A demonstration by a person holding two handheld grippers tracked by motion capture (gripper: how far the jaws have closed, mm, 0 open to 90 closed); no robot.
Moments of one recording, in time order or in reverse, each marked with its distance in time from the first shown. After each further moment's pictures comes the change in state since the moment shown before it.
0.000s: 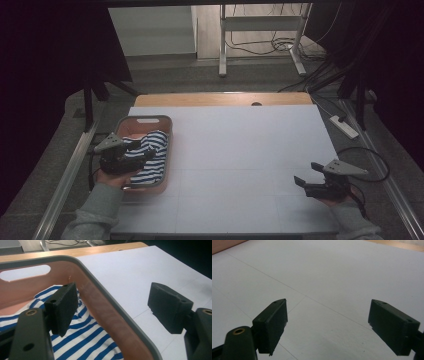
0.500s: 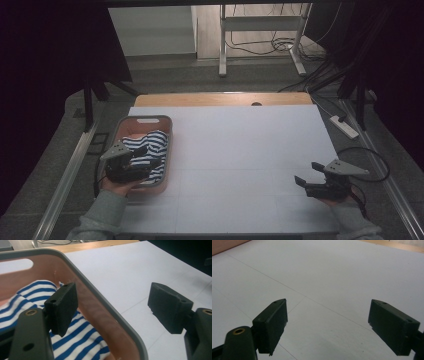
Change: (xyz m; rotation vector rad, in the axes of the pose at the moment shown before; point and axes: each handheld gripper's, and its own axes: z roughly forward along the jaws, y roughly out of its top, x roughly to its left) left arm -0.019 -0.015 0.003 0.012 -0.036 0.034; right arm -0.001 0.000 -0.001 -0.006 -0.002 0.000
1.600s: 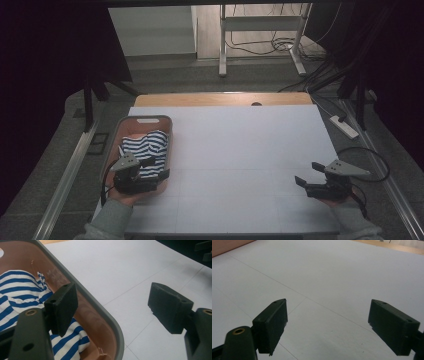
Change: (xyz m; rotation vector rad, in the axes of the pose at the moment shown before) left arm -0.023 -0.017 0.008 0.034 -0.043 0.037; right arm 0.000 0.000 -0.002 -0.009 0.005 -0.006
